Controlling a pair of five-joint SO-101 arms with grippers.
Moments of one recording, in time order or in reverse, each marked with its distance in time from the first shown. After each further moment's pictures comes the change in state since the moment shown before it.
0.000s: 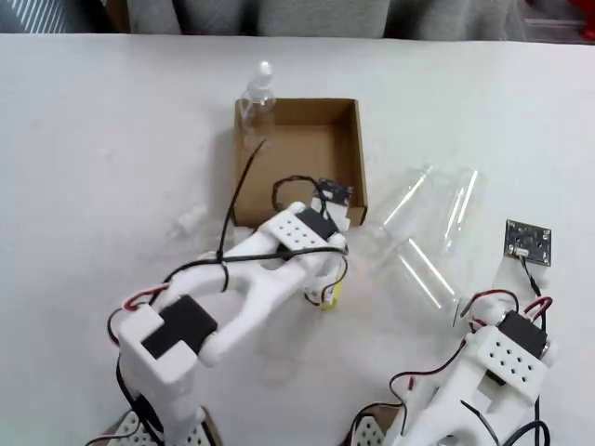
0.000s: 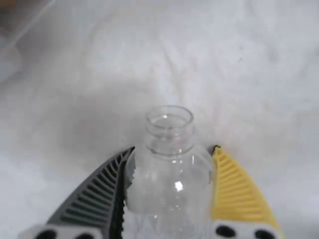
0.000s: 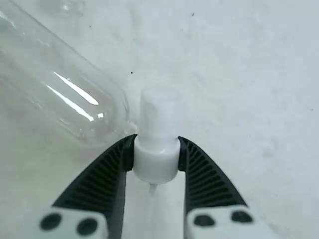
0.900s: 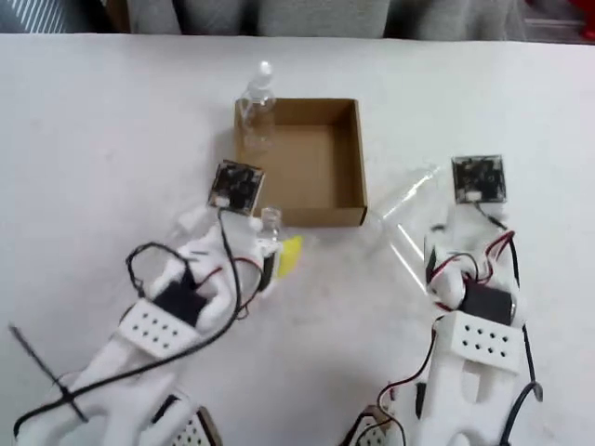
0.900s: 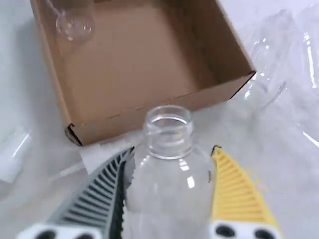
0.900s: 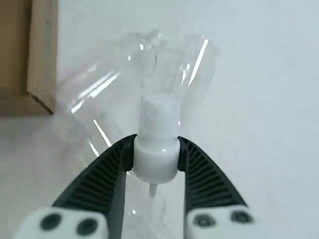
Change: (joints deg) left arm -13.8 -63.9 52.7 -40.4 -12.7; right arm -22.4 0.1 -10.1 -13.6 -6.7
